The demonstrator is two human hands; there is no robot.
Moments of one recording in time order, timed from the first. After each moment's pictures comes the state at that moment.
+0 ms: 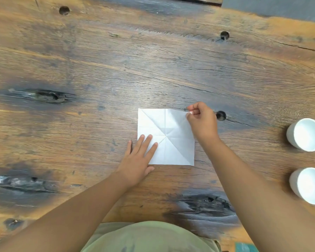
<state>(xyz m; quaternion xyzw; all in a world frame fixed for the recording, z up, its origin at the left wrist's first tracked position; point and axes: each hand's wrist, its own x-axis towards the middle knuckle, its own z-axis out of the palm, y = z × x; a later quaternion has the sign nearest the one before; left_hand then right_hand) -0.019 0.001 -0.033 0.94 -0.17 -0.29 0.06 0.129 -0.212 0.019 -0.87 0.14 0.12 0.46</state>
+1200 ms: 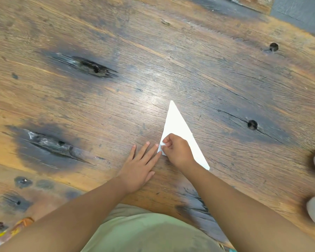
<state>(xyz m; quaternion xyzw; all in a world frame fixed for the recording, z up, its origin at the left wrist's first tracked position) -0.108 0.053 -0.030 0.96 -0.13 -0.24 0.09 0.013 -0.100 -0.021 -0.88 -0.05 0.35 0.31</state>
